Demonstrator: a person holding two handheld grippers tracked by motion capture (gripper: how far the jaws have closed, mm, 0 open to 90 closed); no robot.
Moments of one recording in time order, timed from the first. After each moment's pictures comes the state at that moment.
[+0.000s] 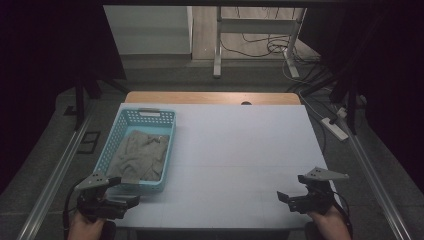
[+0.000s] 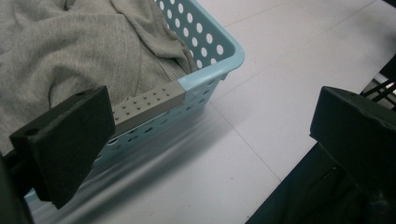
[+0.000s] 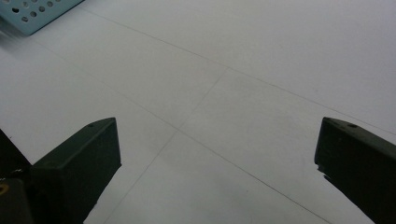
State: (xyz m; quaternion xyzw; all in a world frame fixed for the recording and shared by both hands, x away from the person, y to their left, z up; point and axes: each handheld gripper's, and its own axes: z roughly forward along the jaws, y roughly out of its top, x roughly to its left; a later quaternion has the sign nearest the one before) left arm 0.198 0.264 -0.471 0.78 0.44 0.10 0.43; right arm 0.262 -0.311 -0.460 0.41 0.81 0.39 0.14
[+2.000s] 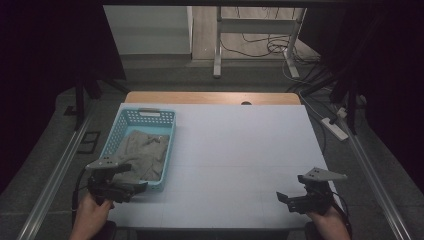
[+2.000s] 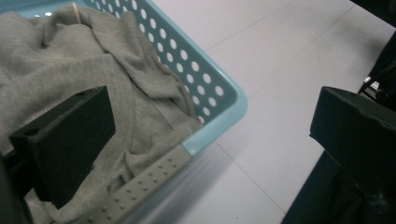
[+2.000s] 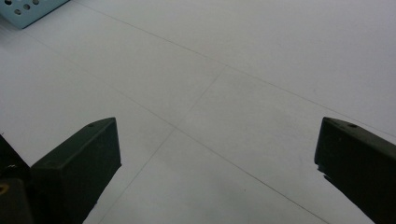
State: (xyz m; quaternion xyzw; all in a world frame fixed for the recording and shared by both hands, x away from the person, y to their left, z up) left arm 0.242 0.259 -0.462 0.79 0.41 0.07 0.44; right arm 0.261 -0.309 -0.461 0.41 0.81 0.39 0.15
